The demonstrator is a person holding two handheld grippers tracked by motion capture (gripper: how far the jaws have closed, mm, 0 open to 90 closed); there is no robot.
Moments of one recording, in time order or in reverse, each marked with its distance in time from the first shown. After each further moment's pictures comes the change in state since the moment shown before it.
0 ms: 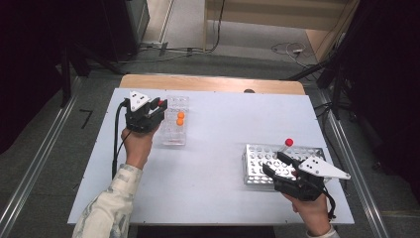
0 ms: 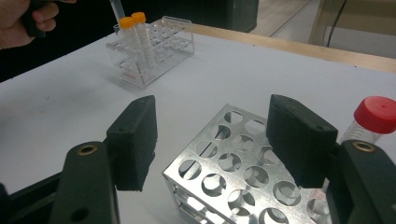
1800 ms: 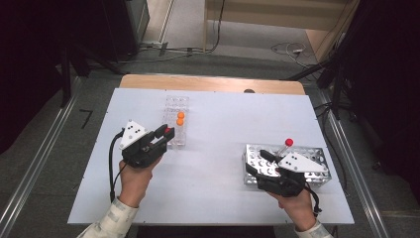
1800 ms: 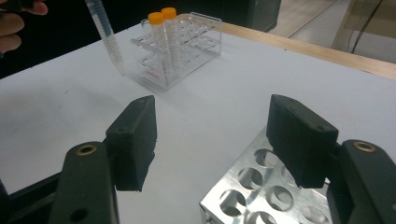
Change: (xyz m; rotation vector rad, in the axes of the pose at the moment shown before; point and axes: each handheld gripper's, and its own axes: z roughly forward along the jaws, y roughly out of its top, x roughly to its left) left arm -0.033 -0.027 -0.075 -0.043 -0.185 -0.031; right arm 0.022 0.010 0.025 0.022 0.055 -0.059
